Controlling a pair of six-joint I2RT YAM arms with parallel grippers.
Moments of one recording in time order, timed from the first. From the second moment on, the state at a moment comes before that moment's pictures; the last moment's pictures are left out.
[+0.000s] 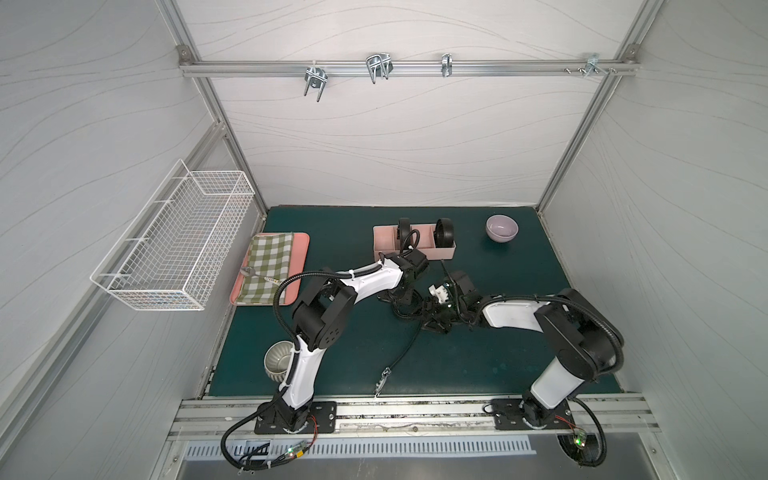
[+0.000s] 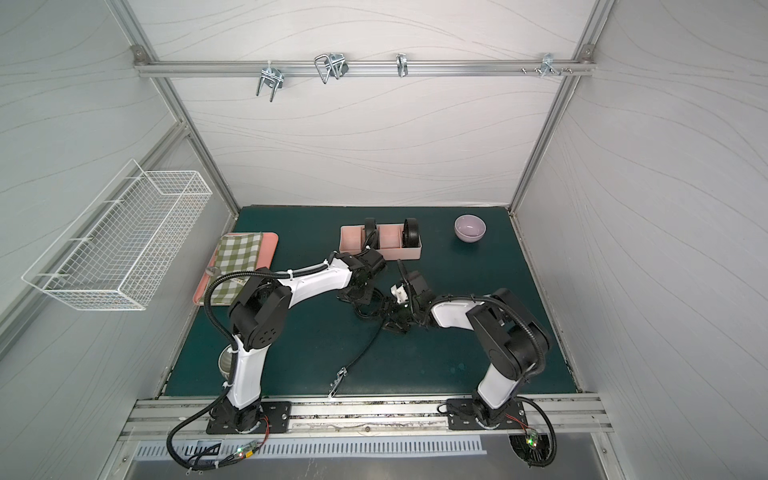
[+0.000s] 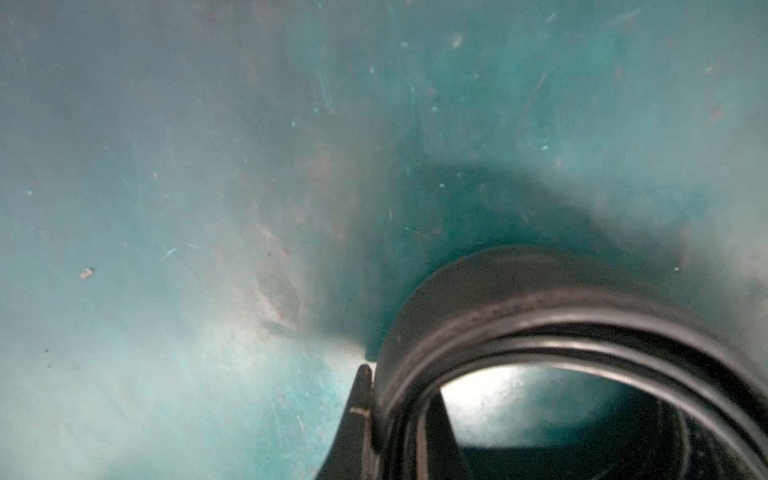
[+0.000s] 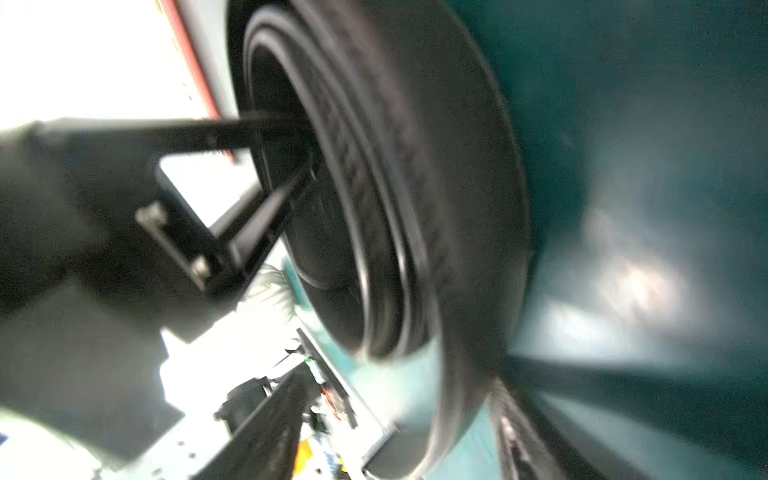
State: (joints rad) left arm -0.73 2.08 1.51 -0.91 -0.19 -0.54; right arm 0.65 1.62 0.71 0.01 -0.65 0.97
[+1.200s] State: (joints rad) left arm -0.73 2.08 1.51 -0.91 -0.19 -0.54; right arm 0.65 1.79 0.97 -0.24 -0.55 0.75
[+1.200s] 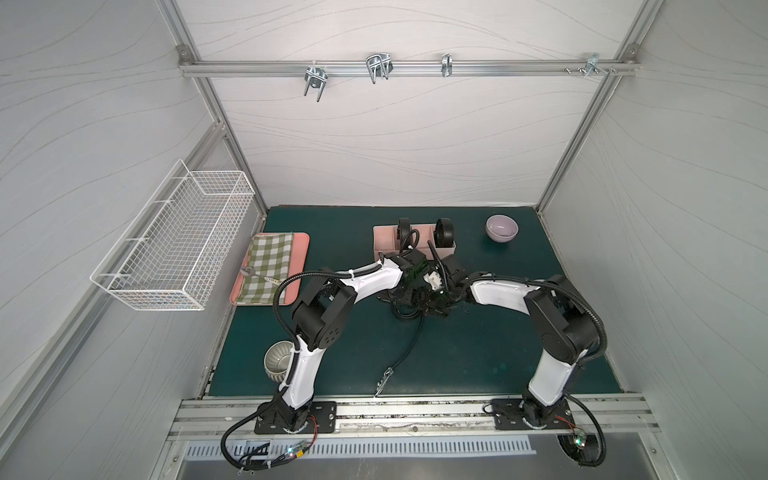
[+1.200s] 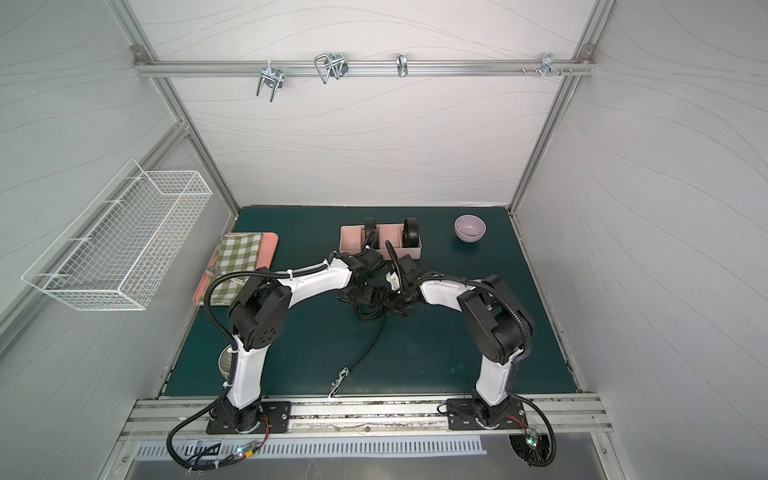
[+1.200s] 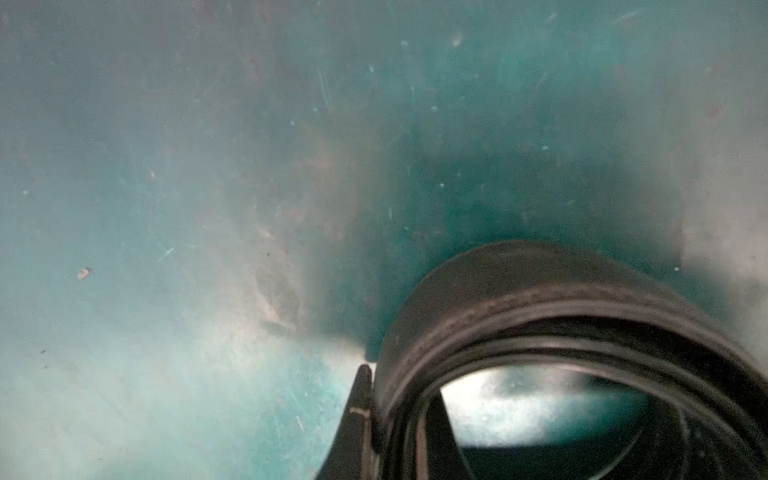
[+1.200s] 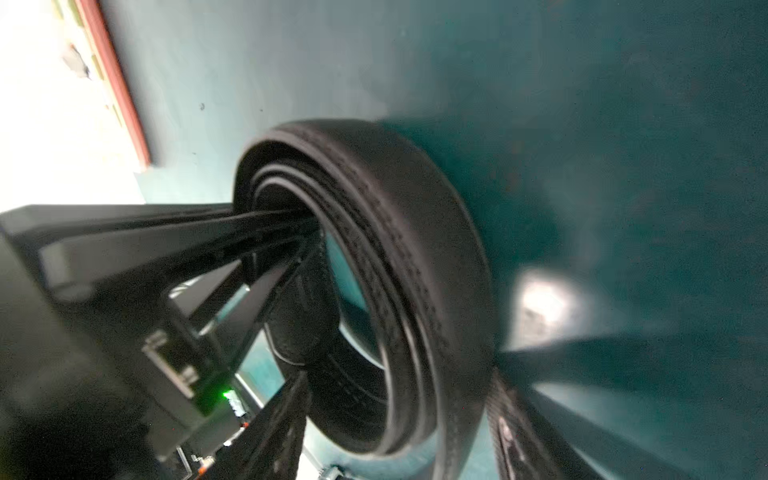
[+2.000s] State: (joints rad) left arm -0.73 2.06 1.48 -0.88 -0.18 -0.53; right arm 0.72 1.72 0.87 -0.18 -0.56 1.00
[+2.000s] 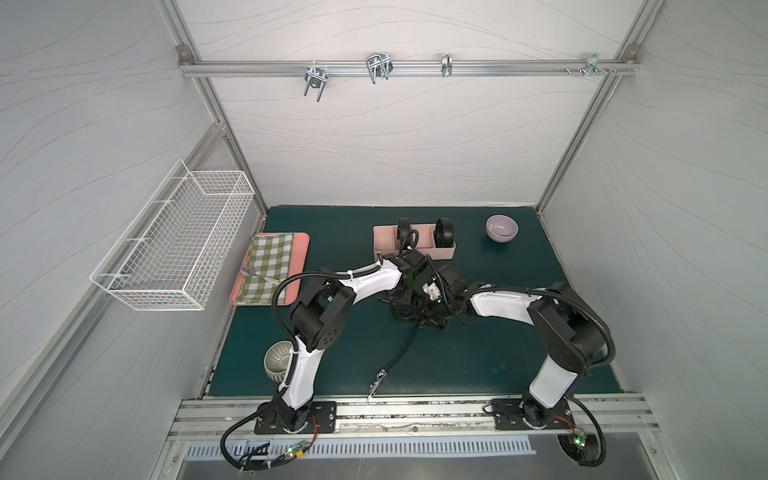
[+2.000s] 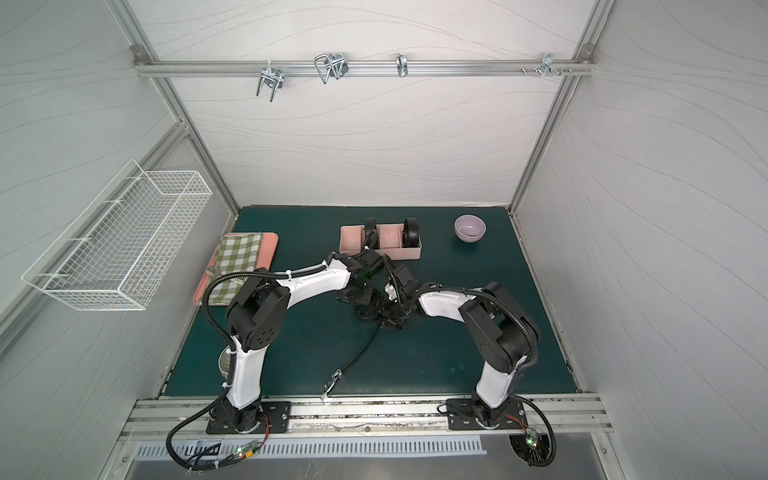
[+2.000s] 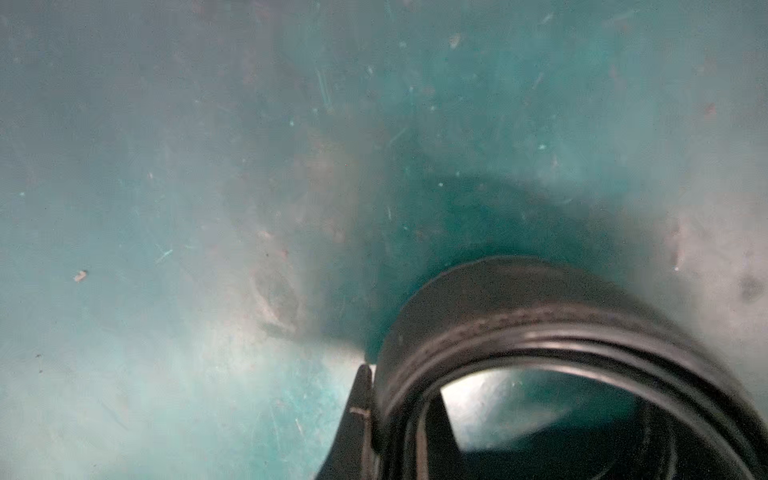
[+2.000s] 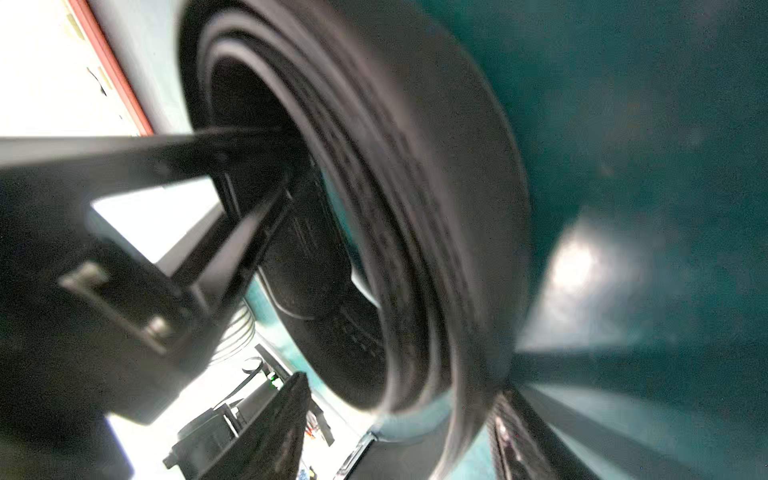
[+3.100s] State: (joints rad) left arm -0.73 2.00 1.38 -0.79 -0.16 -0.54; right arm 0.71 1.80 0.85 -0.04 -0.61 1.37
